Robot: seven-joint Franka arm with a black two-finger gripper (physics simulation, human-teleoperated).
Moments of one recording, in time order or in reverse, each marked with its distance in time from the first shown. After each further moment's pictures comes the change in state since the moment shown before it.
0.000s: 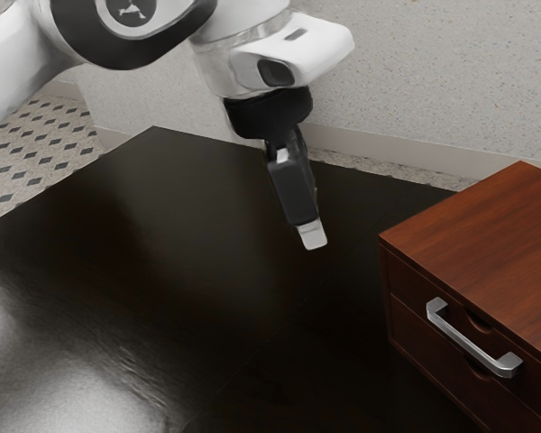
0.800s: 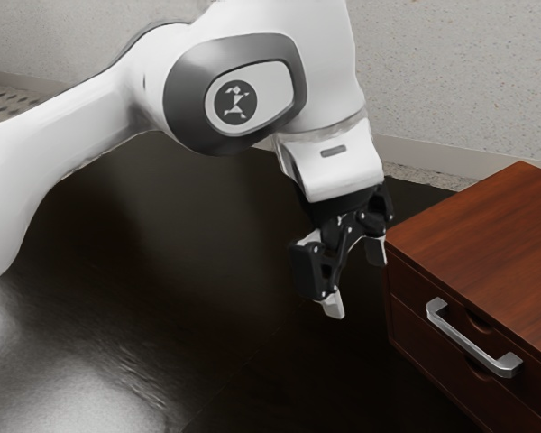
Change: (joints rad) arm -0.019 0.040 -0.058 -0.181 0.029 0.140 0.678
